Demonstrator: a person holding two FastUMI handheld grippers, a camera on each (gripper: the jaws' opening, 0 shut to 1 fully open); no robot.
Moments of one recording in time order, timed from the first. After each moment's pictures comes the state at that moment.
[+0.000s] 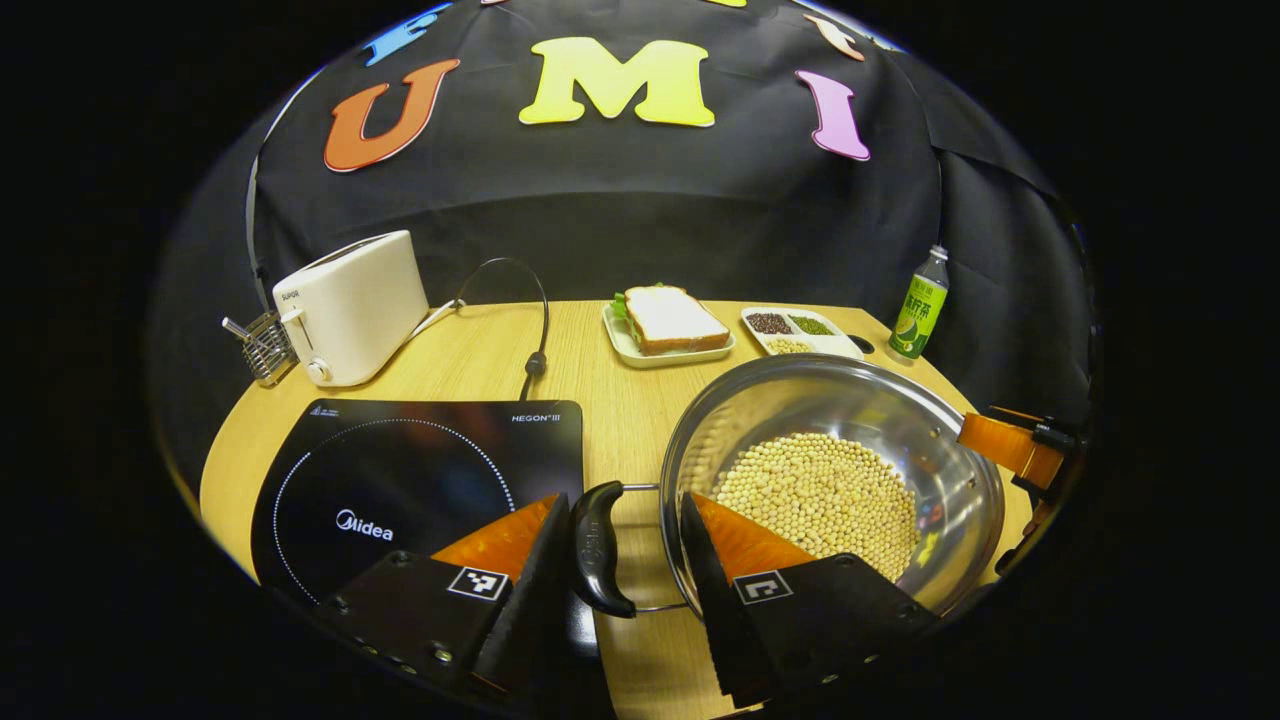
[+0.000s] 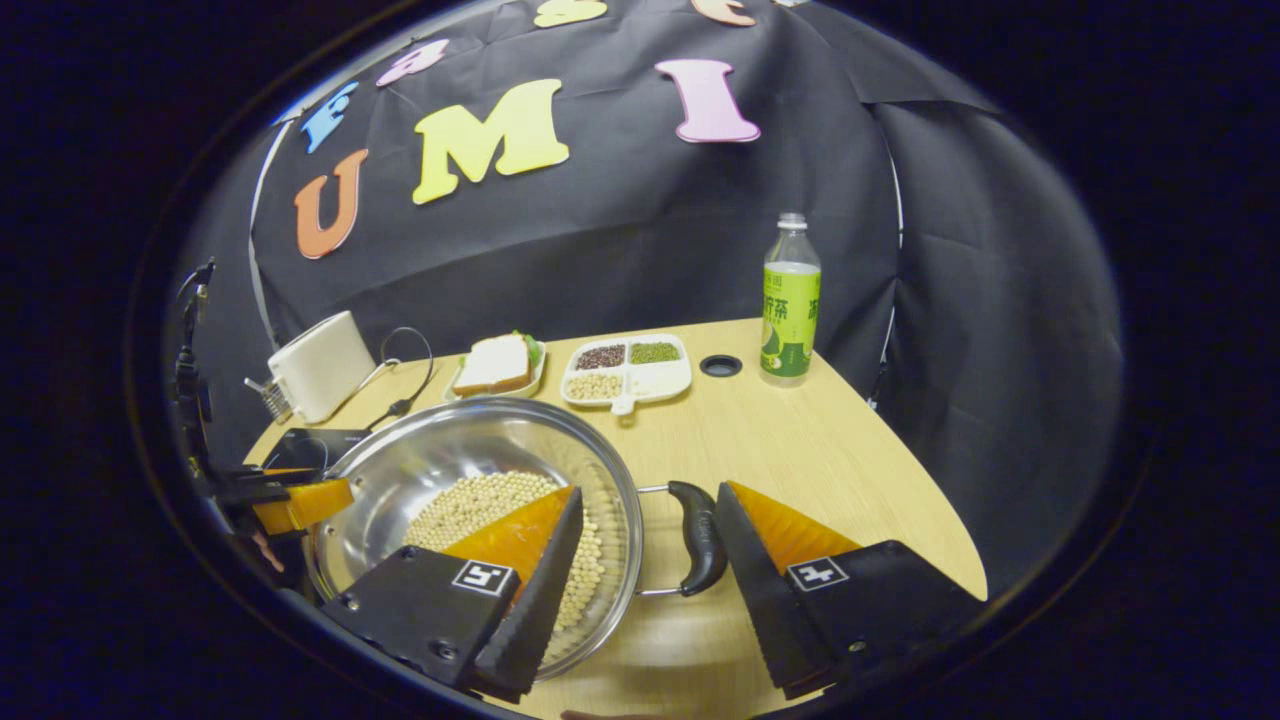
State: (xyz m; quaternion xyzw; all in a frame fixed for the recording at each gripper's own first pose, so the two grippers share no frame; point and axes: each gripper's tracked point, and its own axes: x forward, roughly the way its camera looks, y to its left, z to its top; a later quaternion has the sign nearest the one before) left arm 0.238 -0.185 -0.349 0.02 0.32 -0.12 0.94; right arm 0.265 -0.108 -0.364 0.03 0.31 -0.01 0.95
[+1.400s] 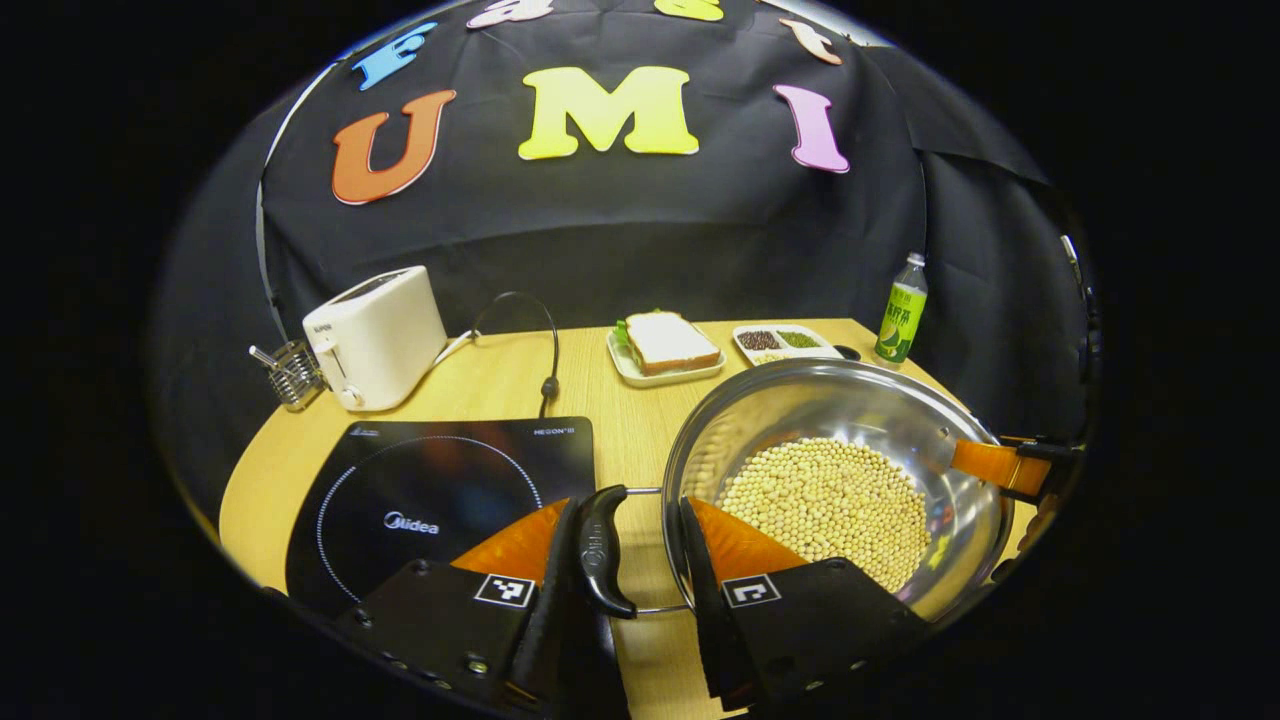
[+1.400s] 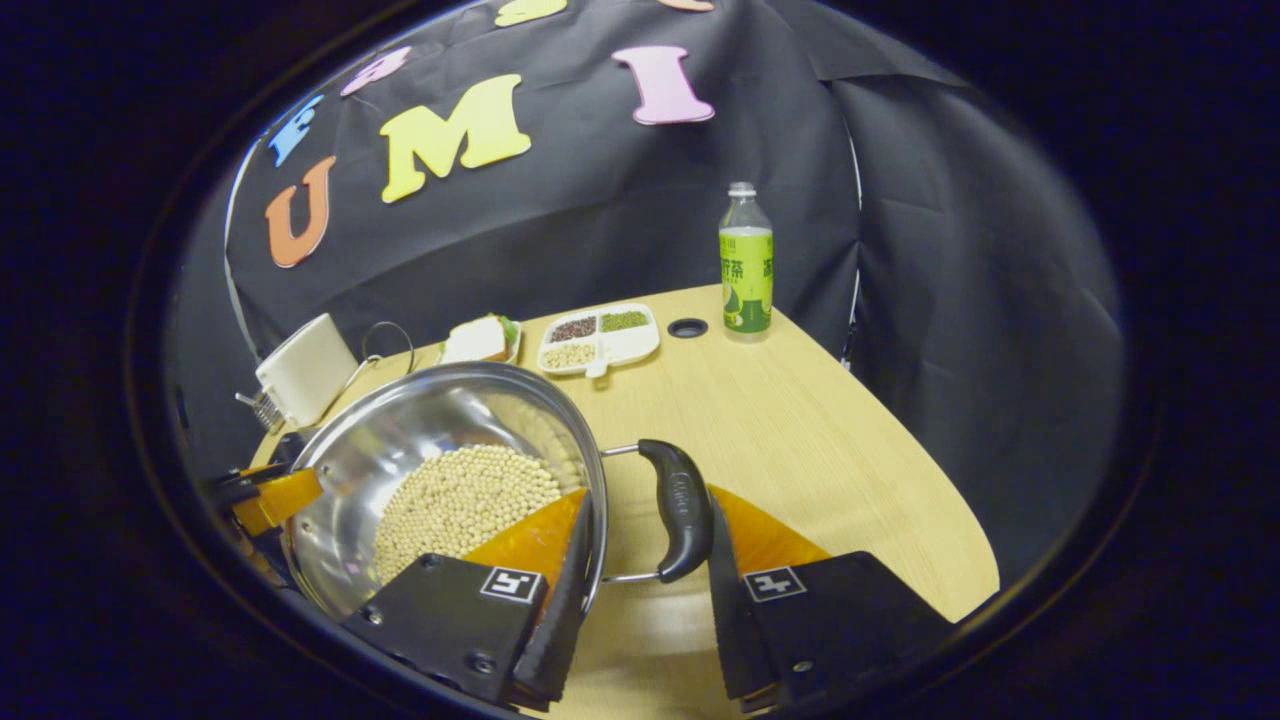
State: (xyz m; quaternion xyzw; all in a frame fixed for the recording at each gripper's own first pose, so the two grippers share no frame) left arm 0.205 -0.171 -0.304 0.04 0.29 -0.12 0.95; right arm 0.211 -0.106 -0.357 0.07 0.34 -0.05 0.94
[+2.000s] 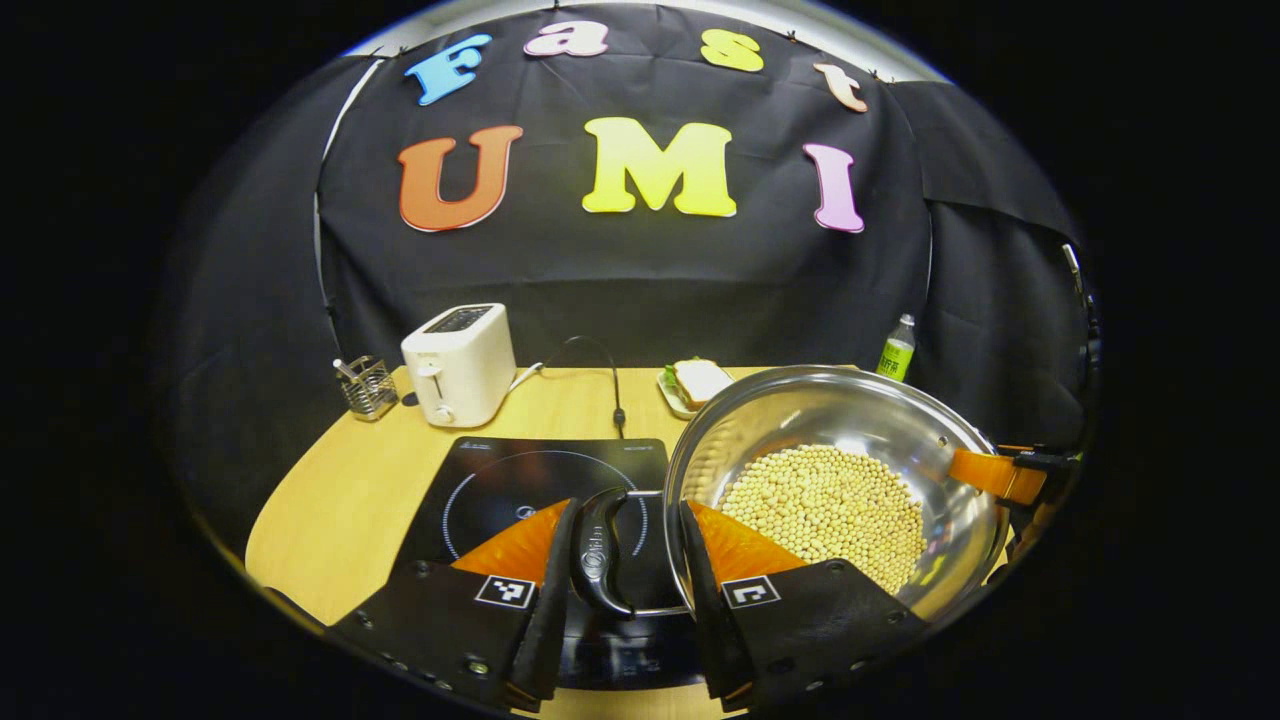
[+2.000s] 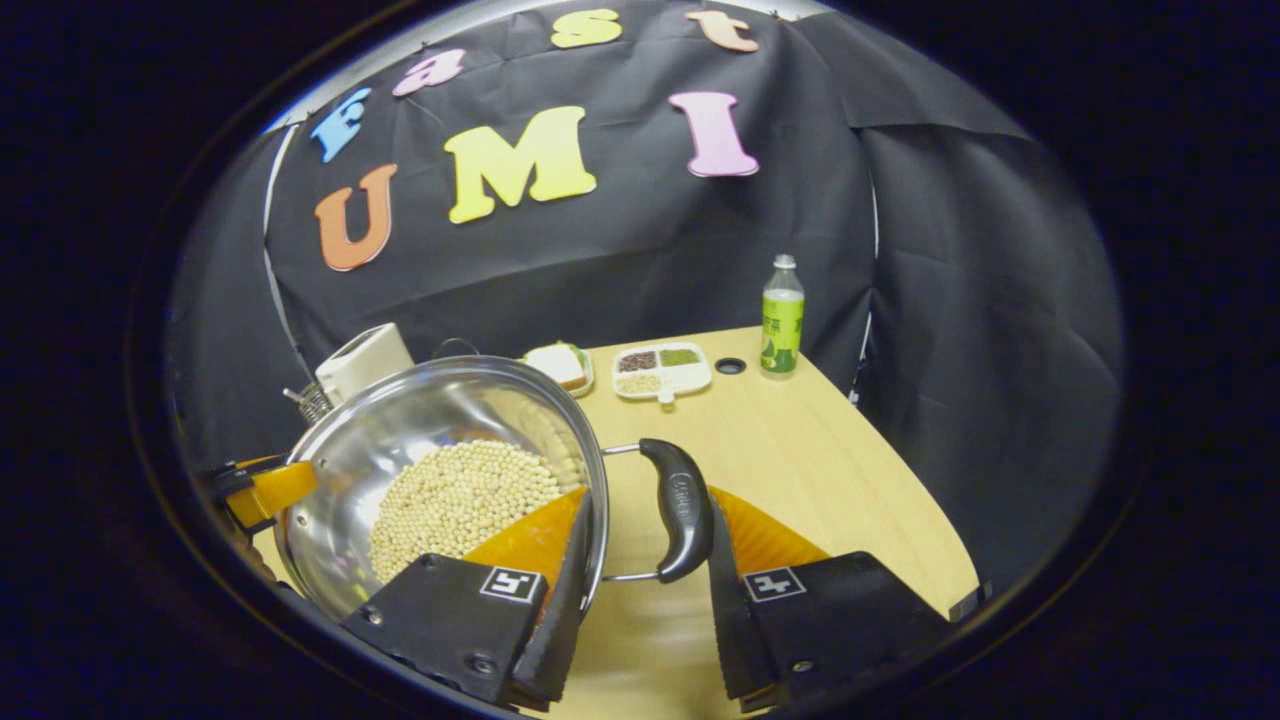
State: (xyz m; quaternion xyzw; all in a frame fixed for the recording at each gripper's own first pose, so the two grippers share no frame) left arm 0.149 -0.079 -0.225 0.01 0.25 -0.09 0.96; right arm 0.154 -0.021 -0.272 0.04 0.31 -0.01 0.95
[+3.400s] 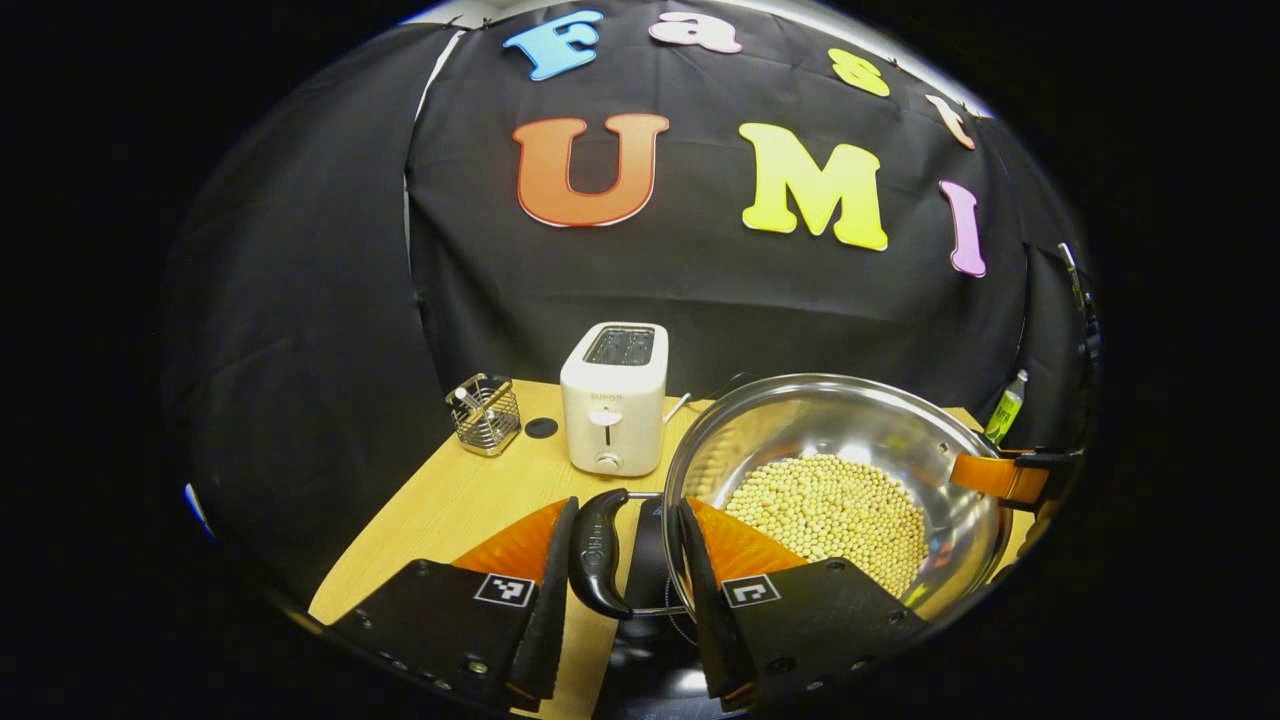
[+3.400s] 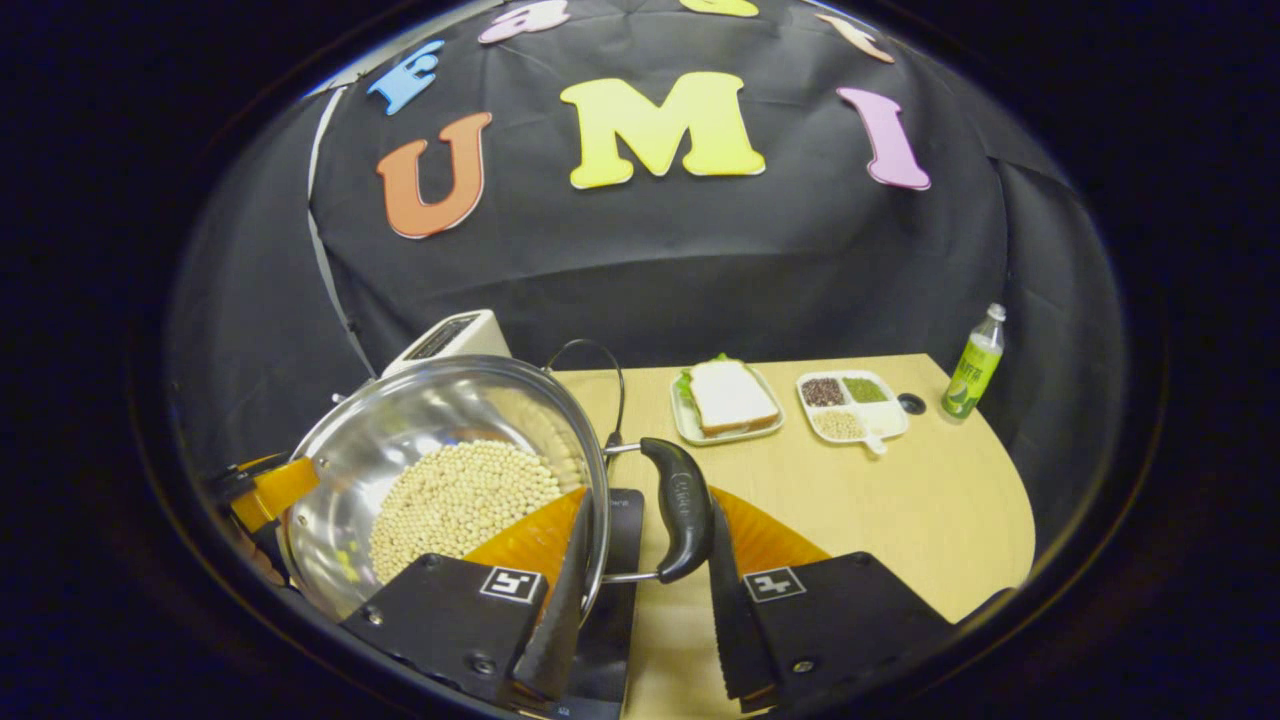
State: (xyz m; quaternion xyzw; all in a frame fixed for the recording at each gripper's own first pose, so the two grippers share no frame) left arm 0.264 0.108 -0.232 -0.01 0.26 0.00 0.97; right arm 0.286 0.199 -0.286 0.02 0.35 0.07 0.93
